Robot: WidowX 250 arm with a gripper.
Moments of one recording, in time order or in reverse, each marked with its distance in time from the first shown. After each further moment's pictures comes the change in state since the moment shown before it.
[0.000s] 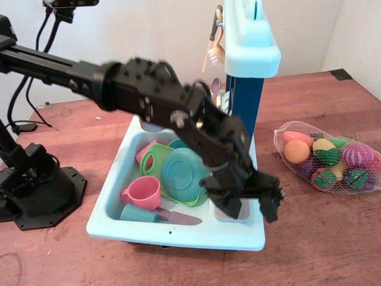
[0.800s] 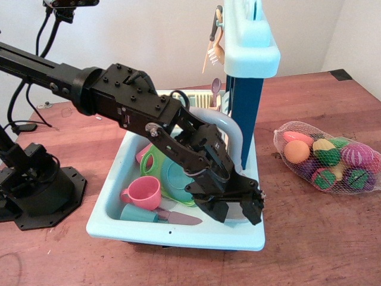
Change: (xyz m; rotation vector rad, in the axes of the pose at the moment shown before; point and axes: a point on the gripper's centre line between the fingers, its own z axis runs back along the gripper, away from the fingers) arm -0.001 0.014 0.005 -0.047 -0.021 0.024
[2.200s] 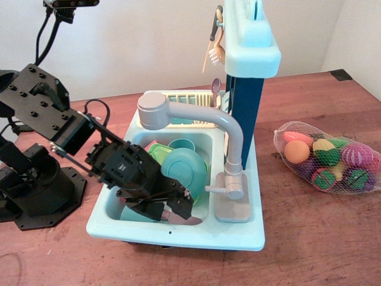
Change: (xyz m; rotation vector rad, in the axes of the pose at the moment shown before) arm -0.039 0.072 0.048 0.059 -0.096 0.107
